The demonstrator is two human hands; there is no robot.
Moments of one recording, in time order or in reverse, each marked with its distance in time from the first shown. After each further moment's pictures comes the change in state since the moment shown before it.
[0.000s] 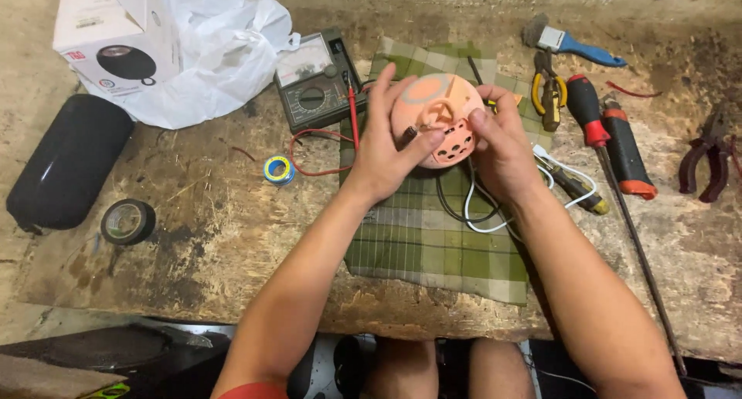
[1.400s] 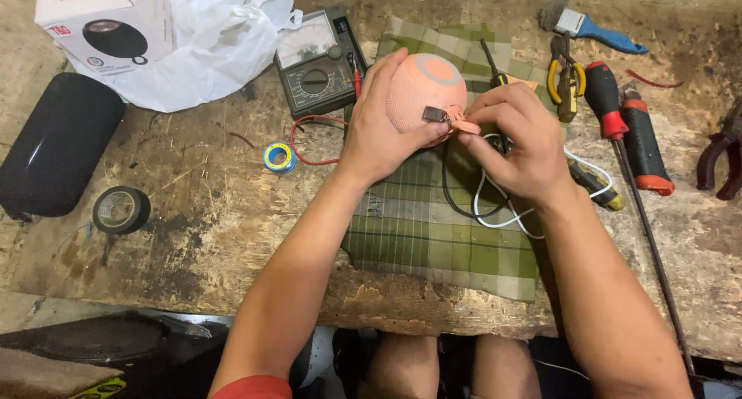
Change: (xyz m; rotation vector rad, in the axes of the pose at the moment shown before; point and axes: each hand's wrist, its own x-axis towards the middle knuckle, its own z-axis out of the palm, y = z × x) left_hand 0.008 -0.015 -0.014 0.363 0.078 0.074; right_hand -0.015 -0.070 0.032 -1.076 -0.384 -0.882
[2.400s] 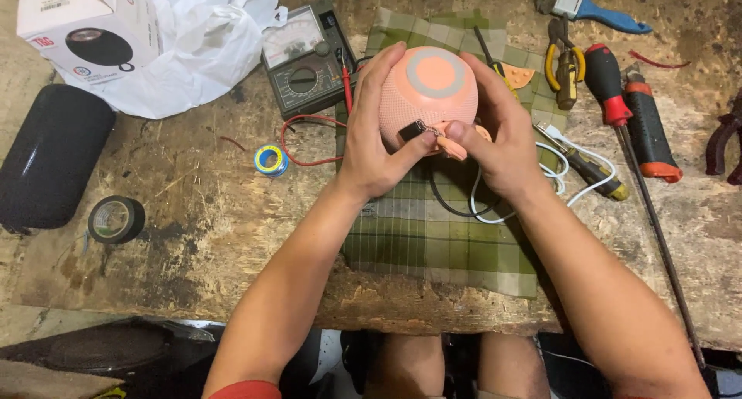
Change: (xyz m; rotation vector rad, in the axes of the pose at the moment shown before) left_hand -0.010 0.013 0.001 -0.154 0.035 0.276; right_hand -0.007 -0.002 0.023 0.611 0.118 0.607
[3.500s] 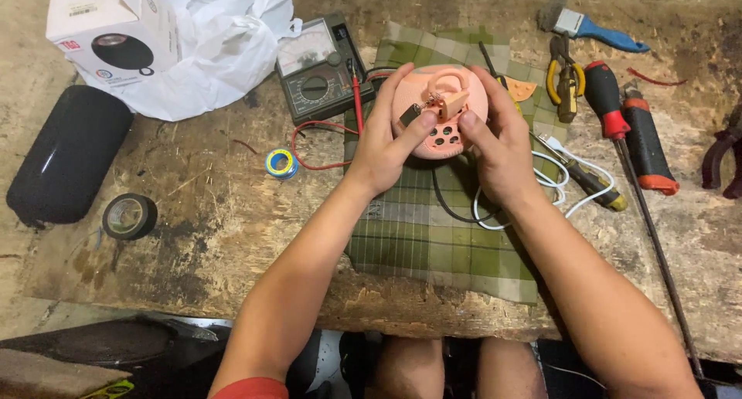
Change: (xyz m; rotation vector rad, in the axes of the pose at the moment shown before) left_hand 0.001 -0.009 0.008 -0.303 -0.033 -0.447; right_hand 0.000 0.037 0.002 0.218 0.118 0.014
